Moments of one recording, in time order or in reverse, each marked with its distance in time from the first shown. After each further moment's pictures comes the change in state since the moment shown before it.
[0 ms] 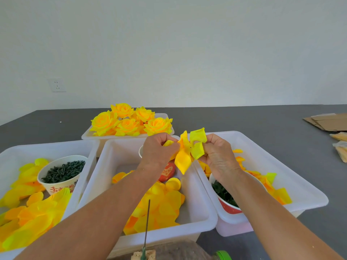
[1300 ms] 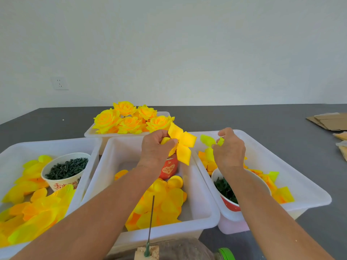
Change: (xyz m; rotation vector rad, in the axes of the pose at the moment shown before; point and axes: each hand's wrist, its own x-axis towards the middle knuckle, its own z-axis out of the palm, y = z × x) left_hand 0.002 -0.006 -0.005 -0.035 0.027 0.002; right_hand 0.015 0.005 -0.017 -1.014 0.482 -0.211
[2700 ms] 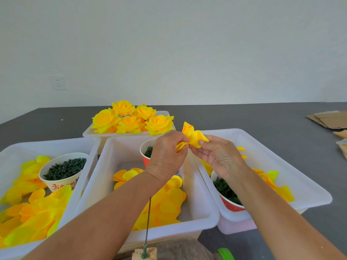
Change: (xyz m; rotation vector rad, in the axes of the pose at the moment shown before) left_hand -0.008 0.000 0.015 0.378 -0.025 0.637; right_hand -0.015 -0.017 -0.012 1.236 -0.626 0.353
